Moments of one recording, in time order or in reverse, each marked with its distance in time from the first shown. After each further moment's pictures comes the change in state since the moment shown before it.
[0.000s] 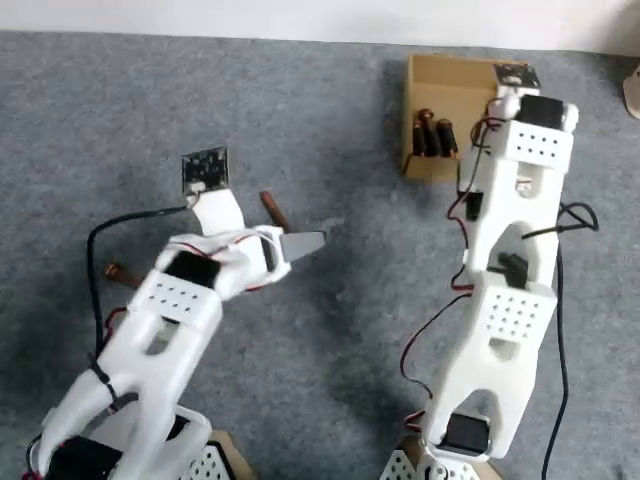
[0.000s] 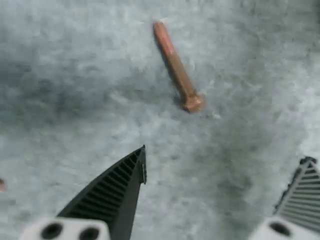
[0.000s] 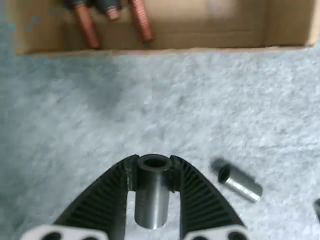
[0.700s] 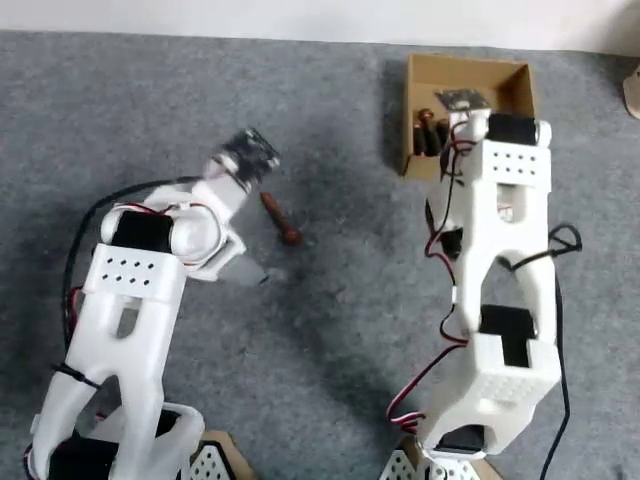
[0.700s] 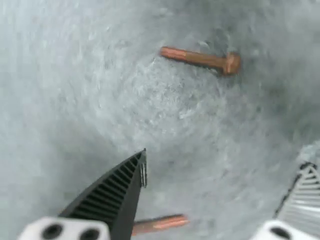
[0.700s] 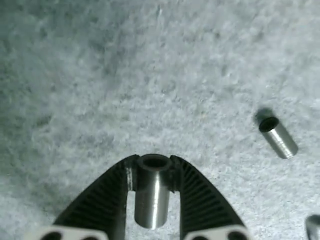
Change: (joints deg) left arm -9.5 0.9 -18.3 20.2 -69.5; right arm -5.6 -26.6 38.6 -4.6 9.5
